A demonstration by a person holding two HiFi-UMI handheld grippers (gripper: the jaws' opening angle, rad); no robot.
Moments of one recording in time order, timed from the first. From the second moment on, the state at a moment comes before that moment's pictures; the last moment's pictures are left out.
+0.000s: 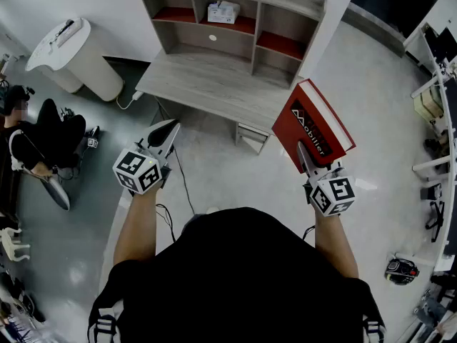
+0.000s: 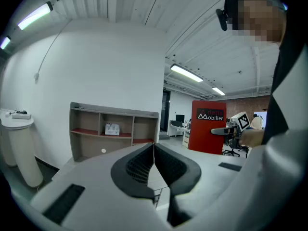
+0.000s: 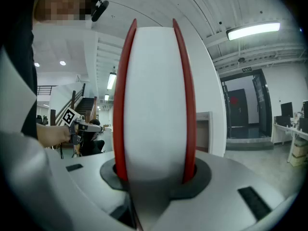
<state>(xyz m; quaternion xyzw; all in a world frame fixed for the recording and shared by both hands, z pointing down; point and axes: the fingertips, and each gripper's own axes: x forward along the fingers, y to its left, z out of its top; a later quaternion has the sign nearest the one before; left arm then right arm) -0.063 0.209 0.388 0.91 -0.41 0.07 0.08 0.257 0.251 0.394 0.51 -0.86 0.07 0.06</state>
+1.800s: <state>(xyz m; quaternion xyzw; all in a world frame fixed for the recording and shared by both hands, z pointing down) -0.095 0.196 0.396 0.87 -0.48 0.07 0.07 0.287 0.229 0.413 0.52 -0.85 0.08 0.05</state>
